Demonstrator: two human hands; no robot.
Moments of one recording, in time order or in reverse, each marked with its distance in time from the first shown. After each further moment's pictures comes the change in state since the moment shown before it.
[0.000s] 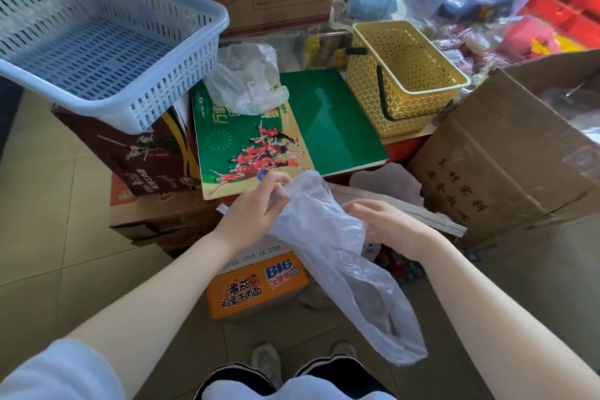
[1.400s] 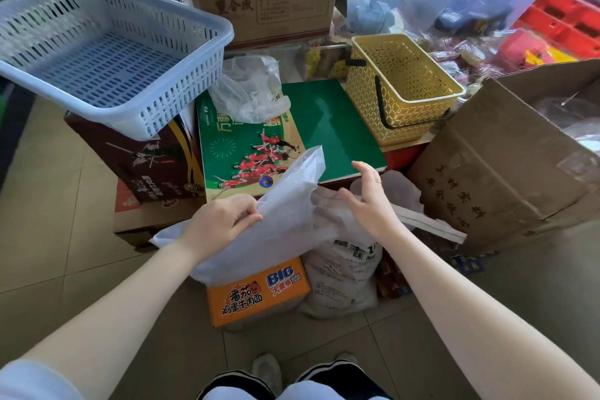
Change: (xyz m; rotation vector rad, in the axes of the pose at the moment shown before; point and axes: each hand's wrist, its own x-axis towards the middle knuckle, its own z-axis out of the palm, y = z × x) left_hand -0.029 -0.037 -0.034 0.168 -0.025 0.086; right_hand 0.035 -0.004 0.012 -0.347 0.516 -0.281
